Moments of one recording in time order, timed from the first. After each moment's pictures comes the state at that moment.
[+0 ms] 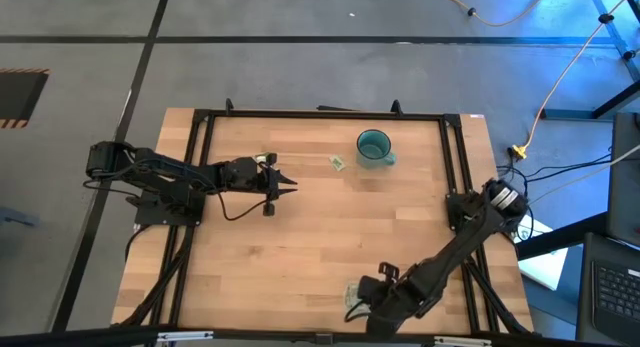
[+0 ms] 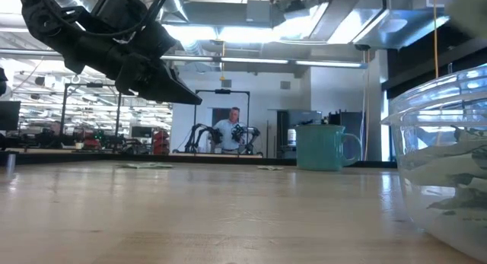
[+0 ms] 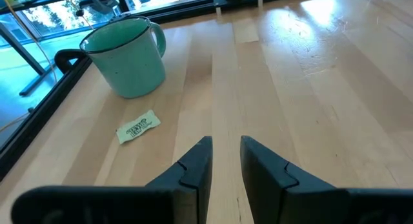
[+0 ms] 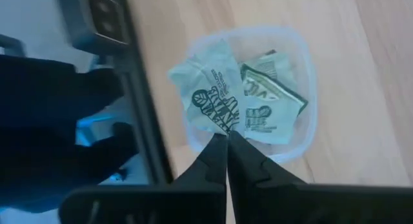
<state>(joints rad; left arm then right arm) 0.15 1.28 0.36 0.55 0.01 0.22 0.76 1.89 1.45 -0.72 0.16 1.05</state>
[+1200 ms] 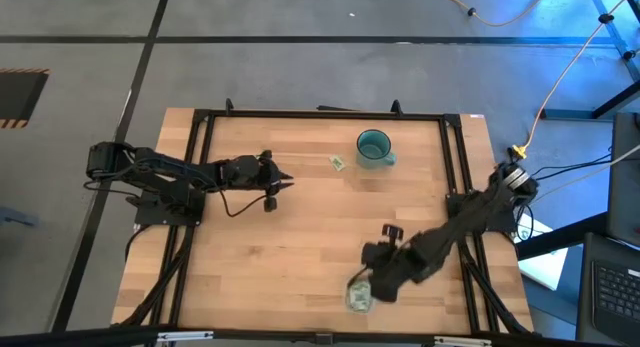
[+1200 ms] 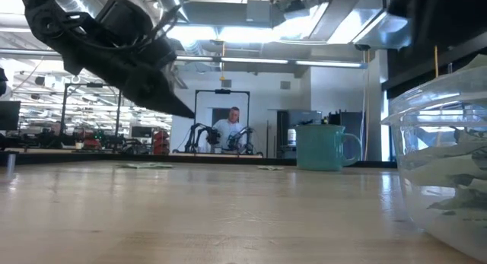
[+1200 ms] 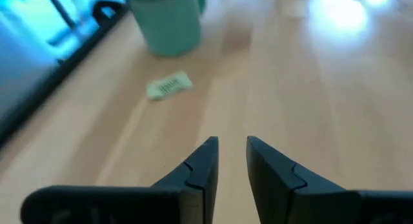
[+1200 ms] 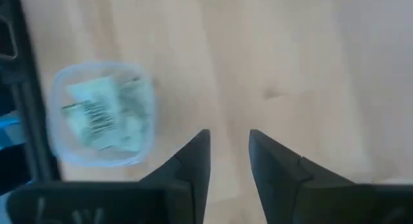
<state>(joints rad) 0.18 1.28 0.36 0.47 -0.06 0.09 0.63 1.73 1.39 -0.97 0.27 0.82</state>
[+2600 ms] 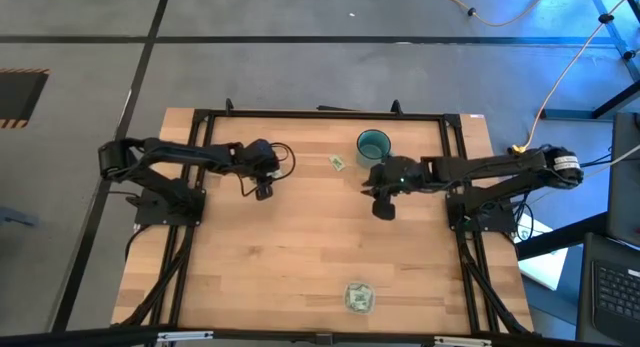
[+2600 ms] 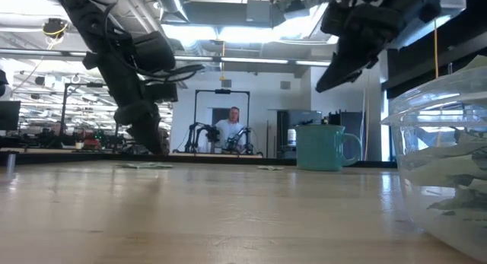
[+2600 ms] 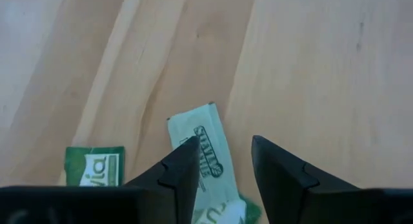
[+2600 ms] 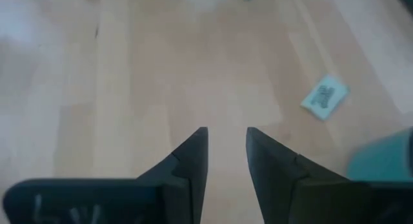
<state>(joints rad) 0.40 1.38 0.56 -0.19 -0.01 0.13 -0.03 1.22 0.76 -0.29 0.08 0.13</state>
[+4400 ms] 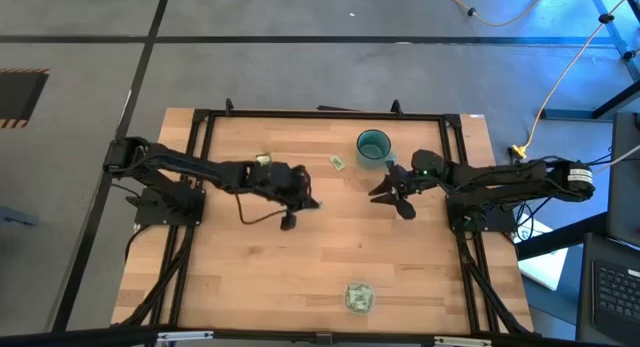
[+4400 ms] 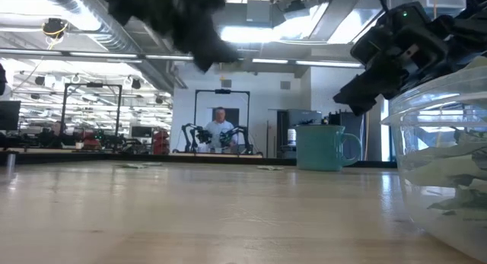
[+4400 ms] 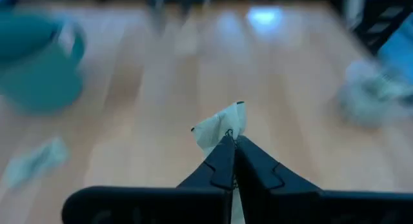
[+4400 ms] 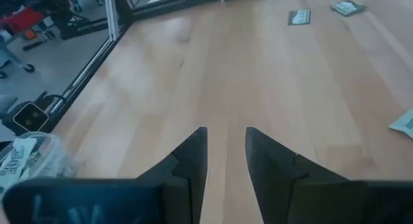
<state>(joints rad) 0.00 1.44 0.83 0.06 0.11 -0.01 -0.27 1.08 0.28 0.39 -0.47 0.10</state>
